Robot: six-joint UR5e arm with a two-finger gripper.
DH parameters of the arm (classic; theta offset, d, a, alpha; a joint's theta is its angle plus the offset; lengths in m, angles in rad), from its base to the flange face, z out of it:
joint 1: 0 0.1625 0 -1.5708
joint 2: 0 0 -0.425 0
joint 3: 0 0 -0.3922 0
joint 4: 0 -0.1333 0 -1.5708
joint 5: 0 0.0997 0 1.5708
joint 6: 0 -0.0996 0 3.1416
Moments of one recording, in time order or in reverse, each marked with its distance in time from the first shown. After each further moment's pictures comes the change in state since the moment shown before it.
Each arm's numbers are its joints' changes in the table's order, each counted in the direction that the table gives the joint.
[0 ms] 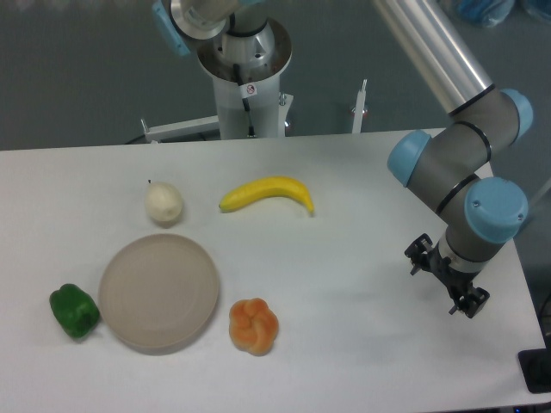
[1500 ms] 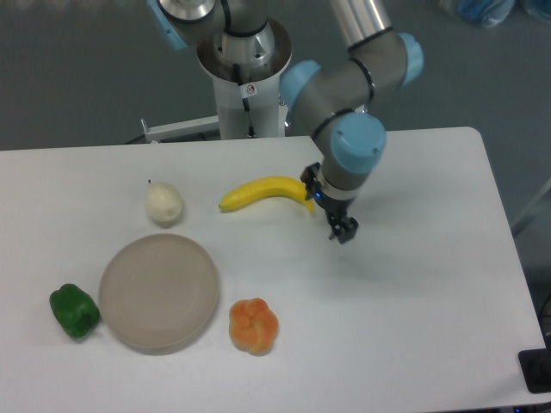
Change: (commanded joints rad) arm -0.135 -0.454 0.722 -0.057 -0.002 -0.045
